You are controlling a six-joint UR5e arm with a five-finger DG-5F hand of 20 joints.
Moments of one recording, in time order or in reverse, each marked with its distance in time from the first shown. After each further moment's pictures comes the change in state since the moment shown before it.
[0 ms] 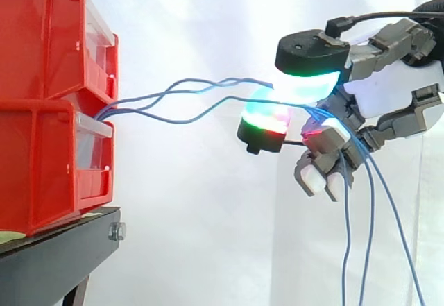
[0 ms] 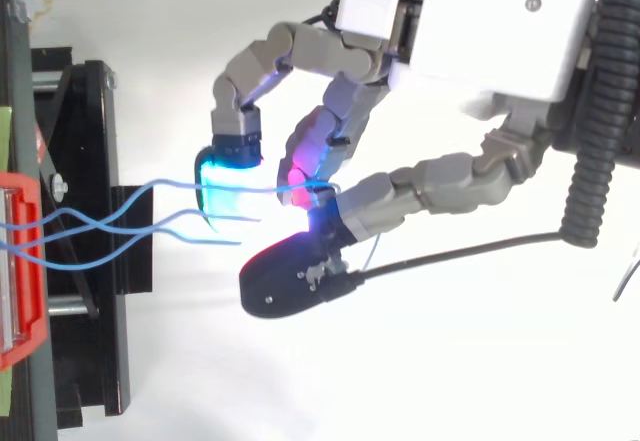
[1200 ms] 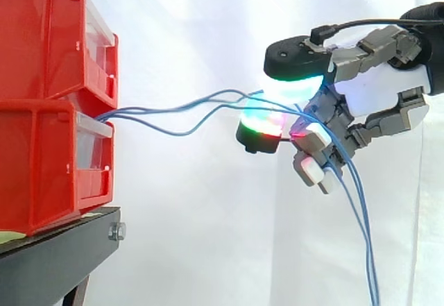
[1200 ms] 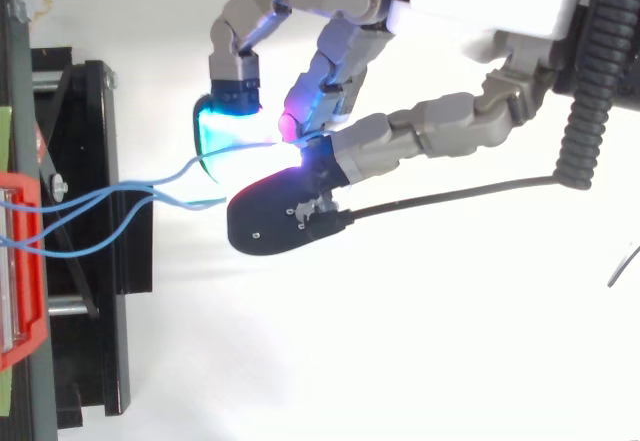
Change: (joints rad) arm -0.040 0.000 0.002 0.028 -0.037 -0.053
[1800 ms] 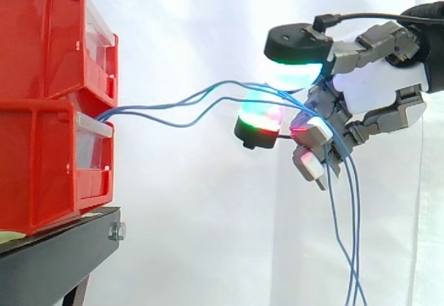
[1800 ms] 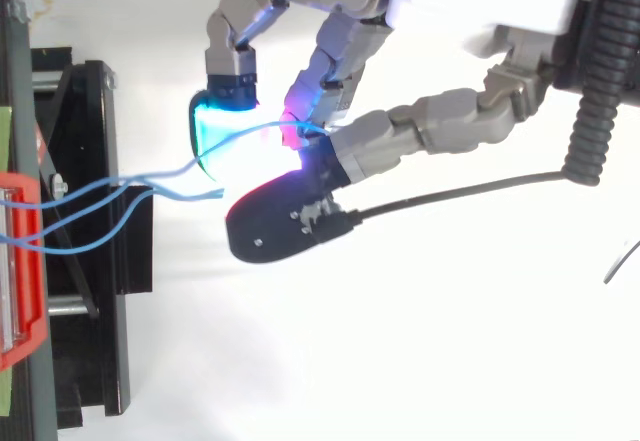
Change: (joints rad) arm -0.002 0.001 0.001 0.008 -0.001 -0.008
